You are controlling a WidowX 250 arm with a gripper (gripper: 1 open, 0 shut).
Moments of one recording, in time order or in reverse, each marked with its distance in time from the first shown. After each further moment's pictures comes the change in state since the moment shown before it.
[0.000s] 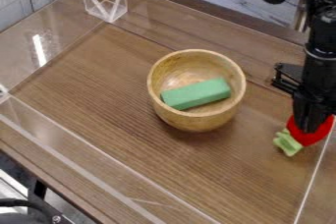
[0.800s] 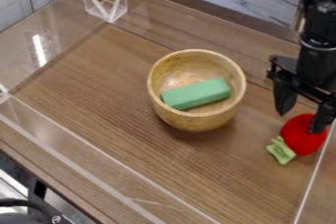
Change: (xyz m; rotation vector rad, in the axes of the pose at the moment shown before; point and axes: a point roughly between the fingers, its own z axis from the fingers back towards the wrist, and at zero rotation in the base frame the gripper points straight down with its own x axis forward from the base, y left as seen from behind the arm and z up) arm -0.002 0.009 0.006 0.021 0.047 -0.013
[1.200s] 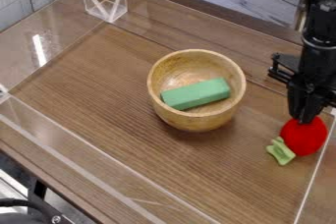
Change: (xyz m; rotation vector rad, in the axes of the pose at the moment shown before) arm 0.007 0.002 -0.003 0.009 -0.024 0.012
